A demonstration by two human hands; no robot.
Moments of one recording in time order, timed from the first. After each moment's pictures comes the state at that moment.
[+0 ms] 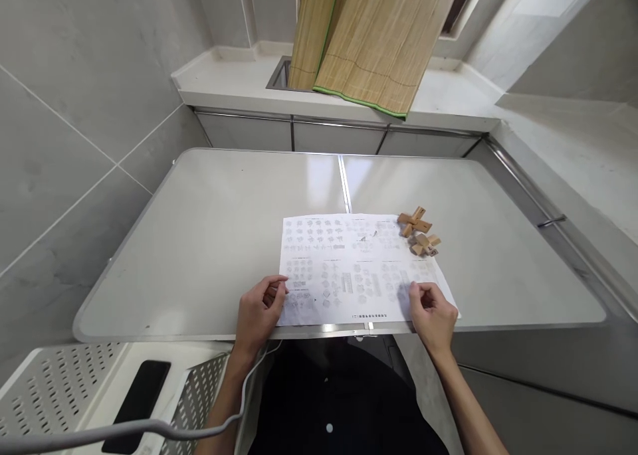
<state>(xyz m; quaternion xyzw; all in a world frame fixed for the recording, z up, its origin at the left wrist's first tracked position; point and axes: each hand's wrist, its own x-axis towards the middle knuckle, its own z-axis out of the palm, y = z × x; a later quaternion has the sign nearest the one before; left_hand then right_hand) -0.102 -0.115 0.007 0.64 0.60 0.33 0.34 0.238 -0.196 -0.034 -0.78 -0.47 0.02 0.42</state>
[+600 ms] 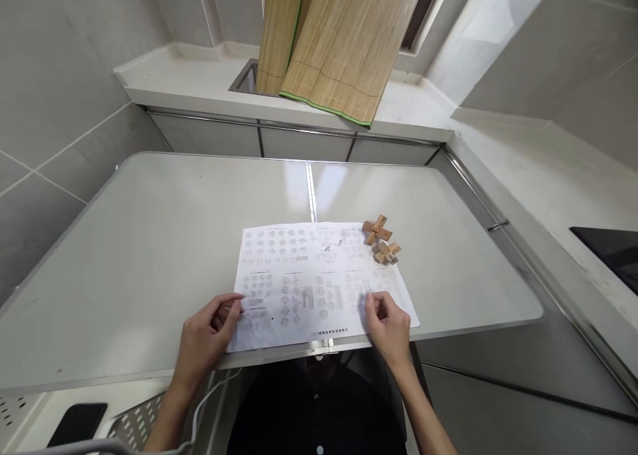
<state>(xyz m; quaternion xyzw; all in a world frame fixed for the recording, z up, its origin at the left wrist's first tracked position) -0.104 -0.100 0.000 0.65 0.63 0.29 0.31 0.239 -0.185 -0.027 -0.74 -0.52 0.08 0.41</state>
